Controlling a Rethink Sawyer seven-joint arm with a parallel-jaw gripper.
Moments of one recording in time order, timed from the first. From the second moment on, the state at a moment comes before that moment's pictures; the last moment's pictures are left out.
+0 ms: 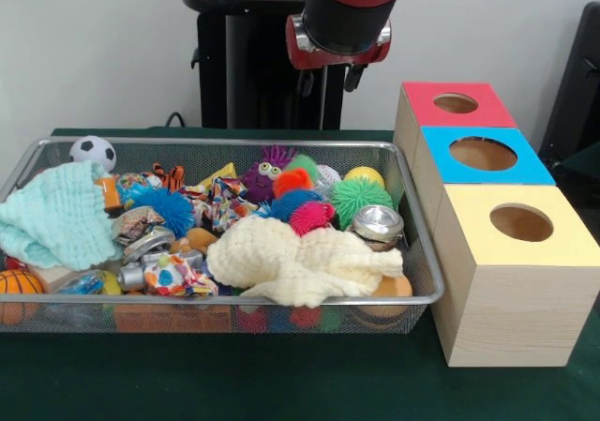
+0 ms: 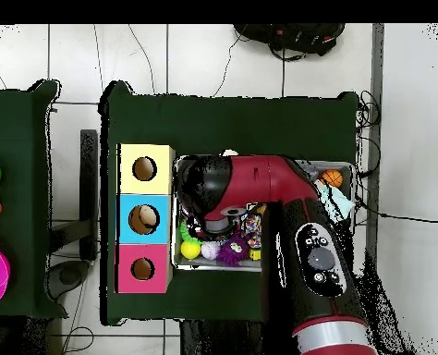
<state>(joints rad) -0.32 -0.67 0.23 1.52 -0.30 1.31 1.58</state>
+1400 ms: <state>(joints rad) -0.37 -0.54 0.22 1.39 -0.30 1.31 1.58</state>
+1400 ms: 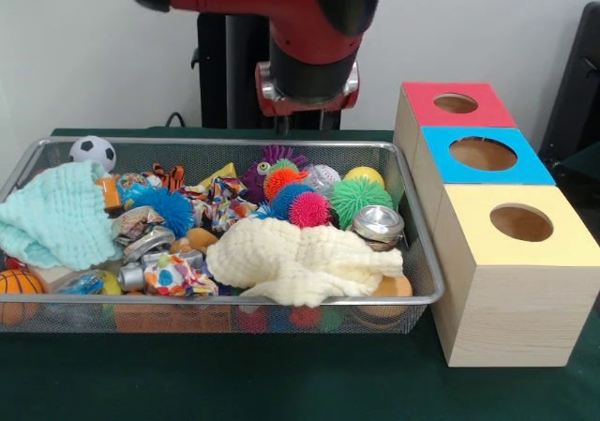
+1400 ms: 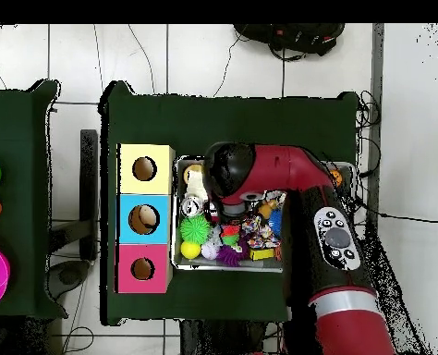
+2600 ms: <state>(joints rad) -0.35 -0.47 0.15 1.09 -0.42 1.33 1.58</state>
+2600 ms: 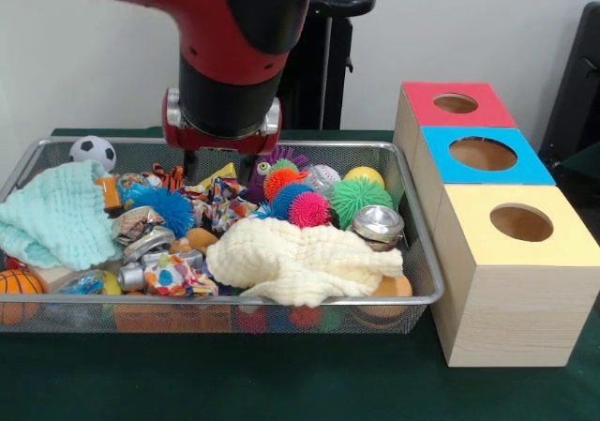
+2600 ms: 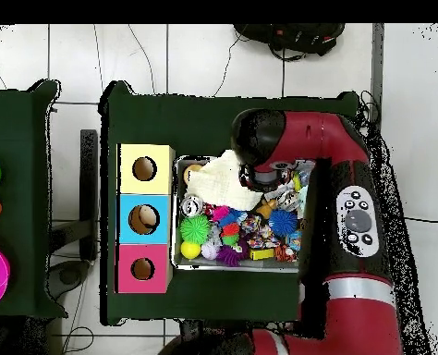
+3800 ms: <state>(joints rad) -0.08 -0.67 -0.13 1.30 -0.53 0.71 1.69</state>
